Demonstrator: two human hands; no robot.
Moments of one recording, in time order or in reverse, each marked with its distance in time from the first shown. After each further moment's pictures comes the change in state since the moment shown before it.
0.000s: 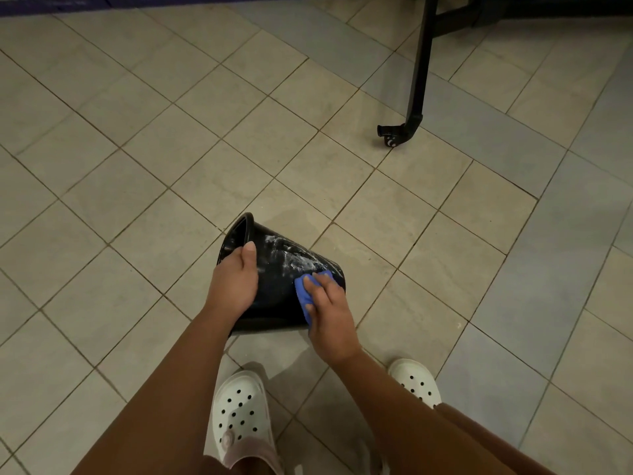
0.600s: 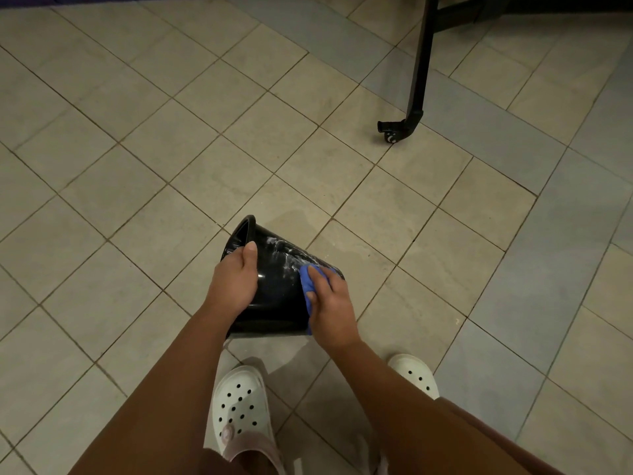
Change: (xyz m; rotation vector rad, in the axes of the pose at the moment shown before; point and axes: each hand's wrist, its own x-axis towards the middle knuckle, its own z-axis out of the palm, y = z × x) left_hand -0.003 -0.002 0.000 0.031 -0.027 0.014; right_hand 0.007 -0.011 -0.005 -0.038 -0.006 0.138
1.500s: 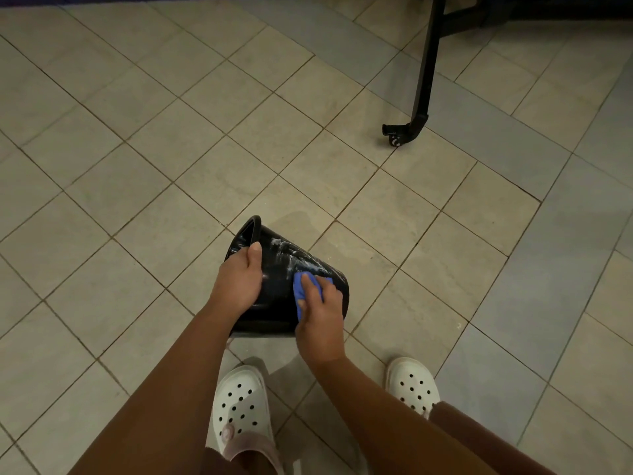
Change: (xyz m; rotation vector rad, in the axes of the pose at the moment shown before) left_hand 0.001 -0.001 0.000 0.021 0.005 -0.022; right_hand -0.015 -0.029 0.009 -0.018 0.016 0.051
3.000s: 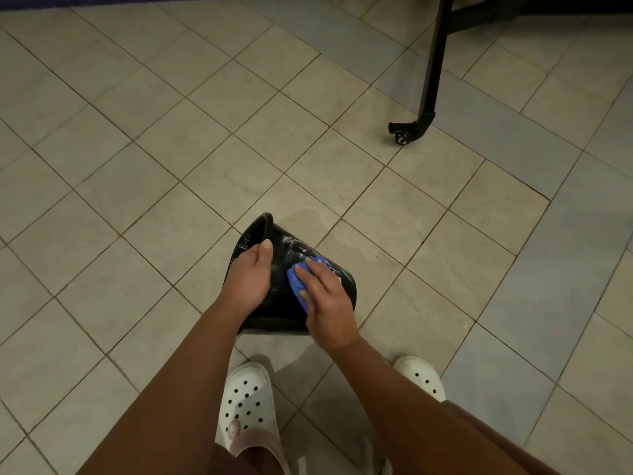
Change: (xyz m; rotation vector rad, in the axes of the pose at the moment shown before) left_hand -0.005 0.004 -0.004 -0.159 -0.104 -0.016; right_hand 0.019 0.015 -0.002 0.004 0.086 -0.333
